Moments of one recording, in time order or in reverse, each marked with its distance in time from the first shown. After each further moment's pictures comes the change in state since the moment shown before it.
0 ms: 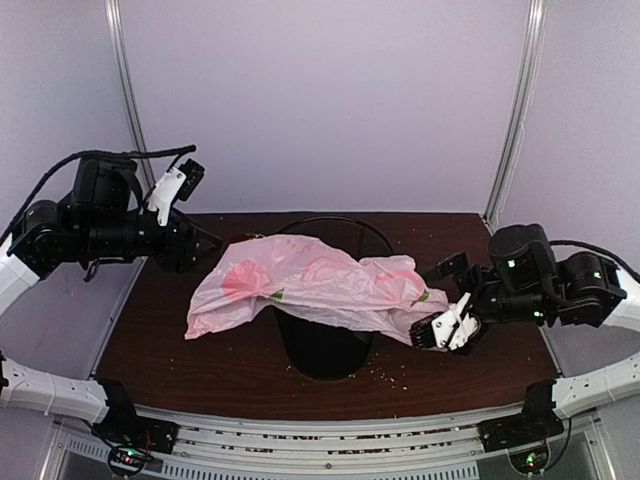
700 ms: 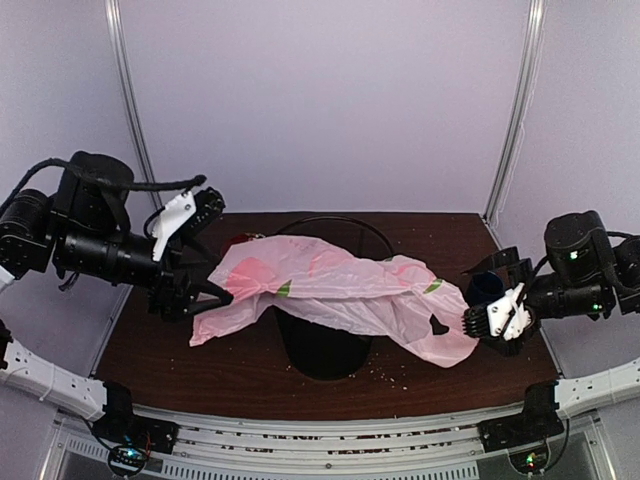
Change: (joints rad) left arm -0.360 0.031 0.186 -0.218 0.031 0.018; right arm 0.056 -0.118 0.190 -0.367 0.053 0.199
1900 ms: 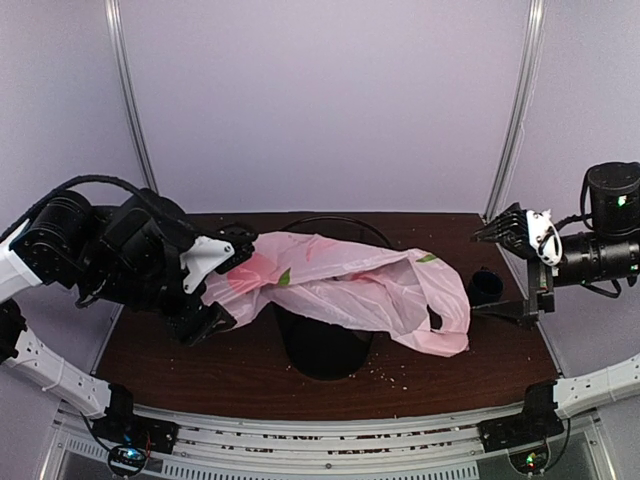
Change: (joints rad) left arm -0.183 0.163 0.043 -0.259 -0.308 -0.212; right arm -0.016 0.065 0.260 0.034 -0.200 0.492
